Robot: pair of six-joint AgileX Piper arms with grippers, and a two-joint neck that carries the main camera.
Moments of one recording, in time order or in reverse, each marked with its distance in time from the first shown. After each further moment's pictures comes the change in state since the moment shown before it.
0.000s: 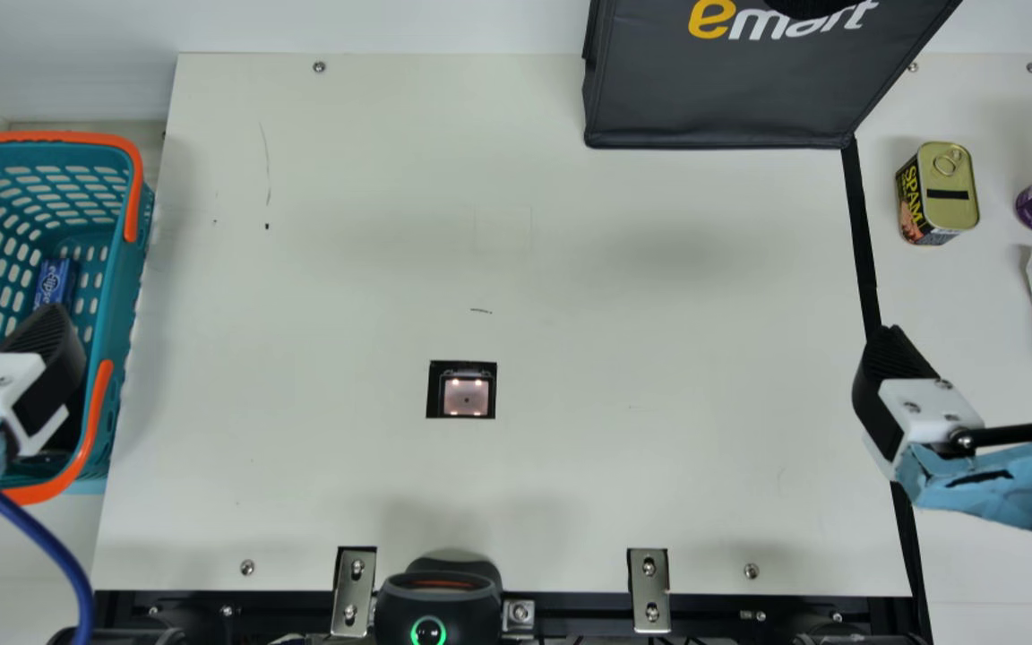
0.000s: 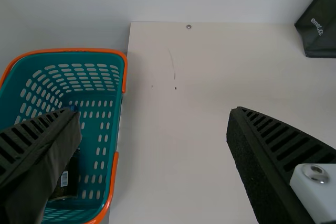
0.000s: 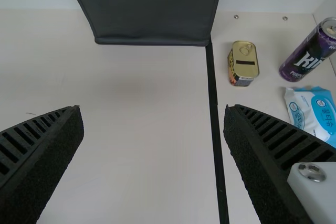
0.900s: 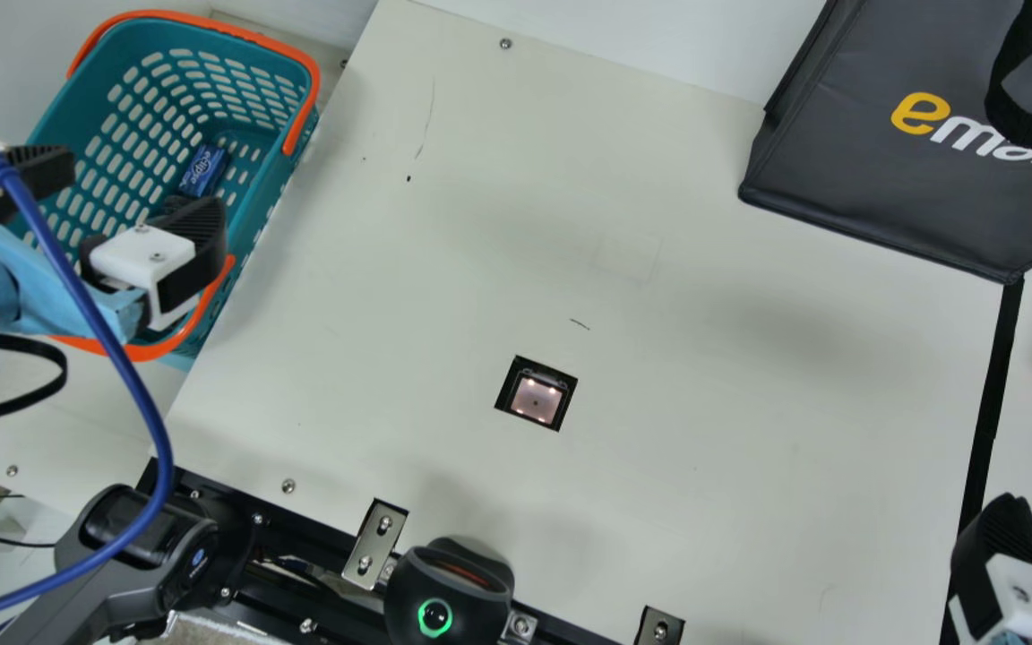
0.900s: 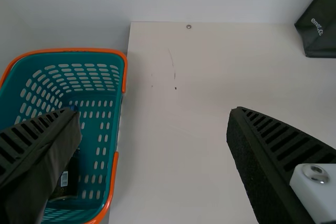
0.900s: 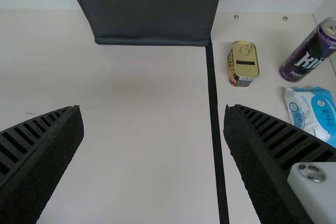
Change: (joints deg) left arm 0.0 0.0 0.0 0.0 0.0 0.0; right arm 0.0 0.0 0.0 0.0 -0.1 0.0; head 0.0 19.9
